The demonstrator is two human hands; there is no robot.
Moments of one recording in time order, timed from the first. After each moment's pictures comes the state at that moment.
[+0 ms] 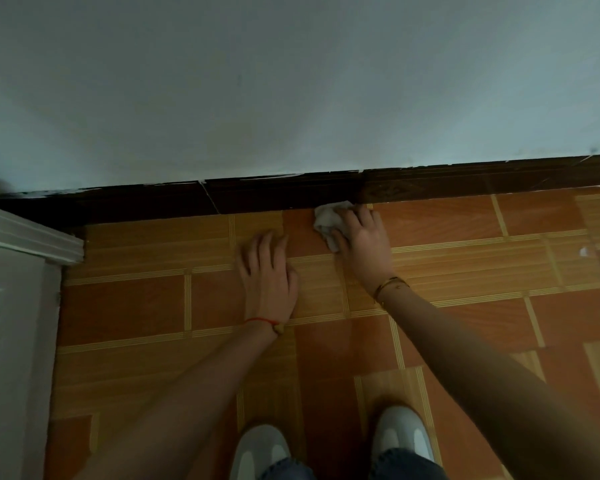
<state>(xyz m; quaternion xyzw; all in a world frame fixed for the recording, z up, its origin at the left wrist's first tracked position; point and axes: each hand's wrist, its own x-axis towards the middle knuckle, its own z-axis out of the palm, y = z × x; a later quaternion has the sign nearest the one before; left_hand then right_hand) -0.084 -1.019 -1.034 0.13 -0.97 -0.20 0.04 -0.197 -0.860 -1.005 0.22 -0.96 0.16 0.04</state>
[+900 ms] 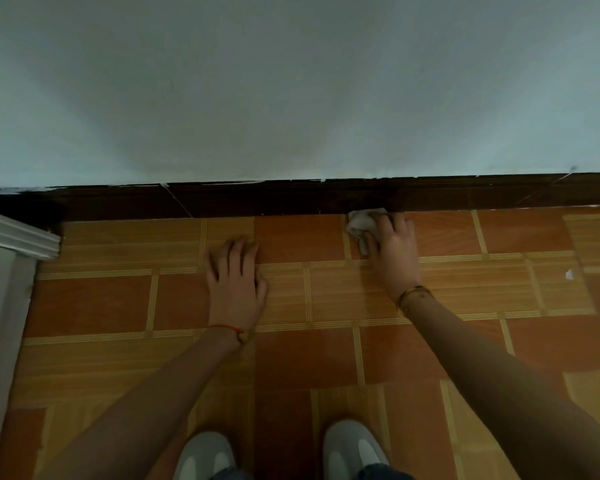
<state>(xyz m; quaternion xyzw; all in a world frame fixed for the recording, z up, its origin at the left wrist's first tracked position) -0.082 -1.007 -1.039 0.14 -0.98 -0.11 0.07 -0.233 -0.766 -1.003 0.16 -0.97 0.19 0.04</state>
